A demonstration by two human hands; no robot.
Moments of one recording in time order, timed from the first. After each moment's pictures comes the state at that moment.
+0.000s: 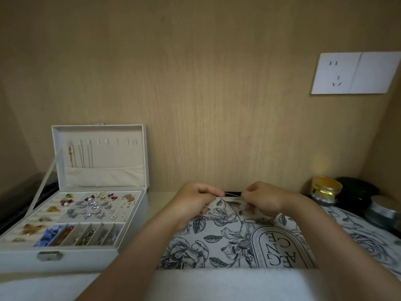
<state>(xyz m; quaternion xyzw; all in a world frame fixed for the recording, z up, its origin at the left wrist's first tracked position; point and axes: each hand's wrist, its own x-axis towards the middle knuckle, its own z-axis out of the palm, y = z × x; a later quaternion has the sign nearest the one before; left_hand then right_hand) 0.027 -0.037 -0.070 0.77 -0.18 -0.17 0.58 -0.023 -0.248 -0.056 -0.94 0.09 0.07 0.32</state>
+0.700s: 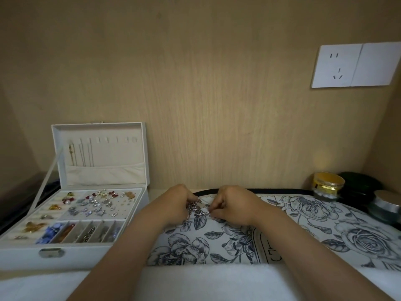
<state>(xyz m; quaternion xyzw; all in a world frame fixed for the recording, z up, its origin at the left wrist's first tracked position) 0.065 -0.003 -0.092 0.93 -0.36 -0.02 0.13 -0.005 -0.197 -0.088 -0.98 -0.10 -0.02 0.19</state>
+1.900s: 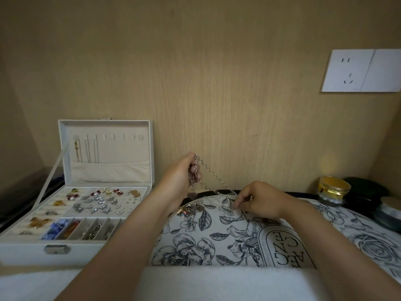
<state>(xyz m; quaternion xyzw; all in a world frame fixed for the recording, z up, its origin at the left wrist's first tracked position) 0.058 -0.023 -0.049 0.64 -0.15 -0.11 0.75 -0.008 -0.240 -0.078 -0.96 0.00 0.02 0.28</state>
